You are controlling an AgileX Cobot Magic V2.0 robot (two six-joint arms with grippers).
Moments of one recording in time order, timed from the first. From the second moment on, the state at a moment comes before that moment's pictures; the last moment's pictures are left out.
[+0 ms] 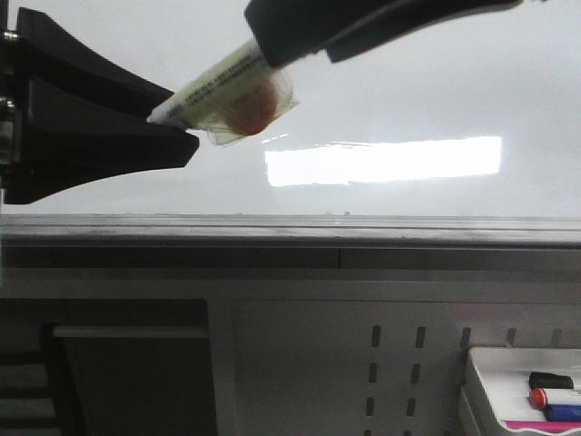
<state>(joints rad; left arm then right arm) -0.58 1.14 -0.38 0.84 -0.57 0.04 0.69 1.10 -0.81 0.72 0.46 -0.85</state>
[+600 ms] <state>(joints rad) -0.58 1.08 -0.38 0.67 -0.47 0.04 0.69 1.14 -0.82 0.70 0.40 -0.85</state>
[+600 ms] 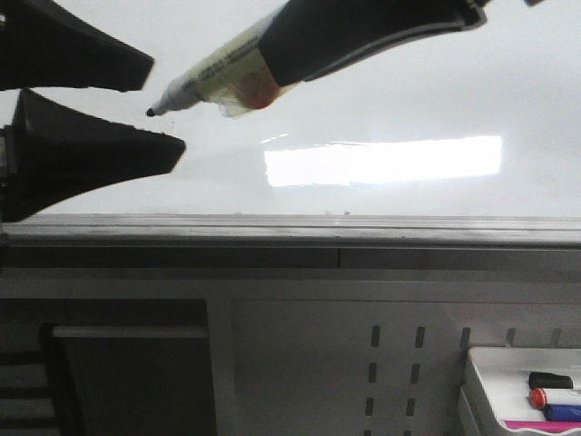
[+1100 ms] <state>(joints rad) -0.41 0.75 -0.38 0.29 -0.25 0.04 0.53 1.41 -1.10 0.68 0.40 -0.85</state>
